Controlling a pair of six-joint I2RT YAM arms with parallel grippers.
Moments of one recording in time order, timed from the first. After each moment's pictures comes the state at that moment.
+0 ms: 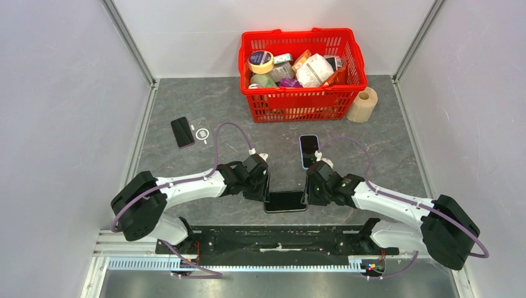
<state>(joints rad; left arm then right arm) -0.94 1.44 0.75 -0.35 0.06 -0.71 0.83 1.16 0.53 -0.43 0.05 0.85</state>
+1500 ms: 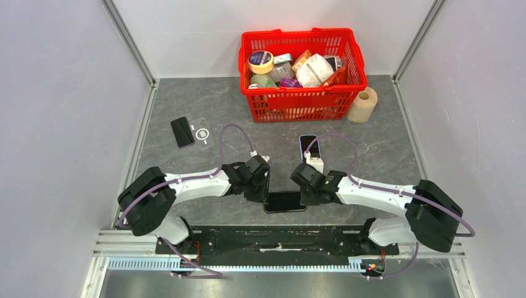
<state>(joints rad) -0.94 1.50 0.75 -0.33 0.07 -0.71 0.96 1.34 0.65 -0.53 0.20 0.92</state>
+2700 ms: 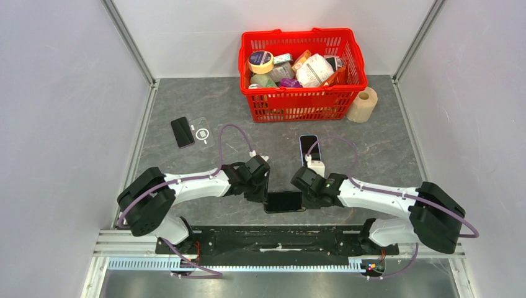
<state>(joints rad) -0.94 1.50 0.75 -0.34 0.06 -0.74 0.99 1.30 0.63 -0.57 0.21 0.95</state>
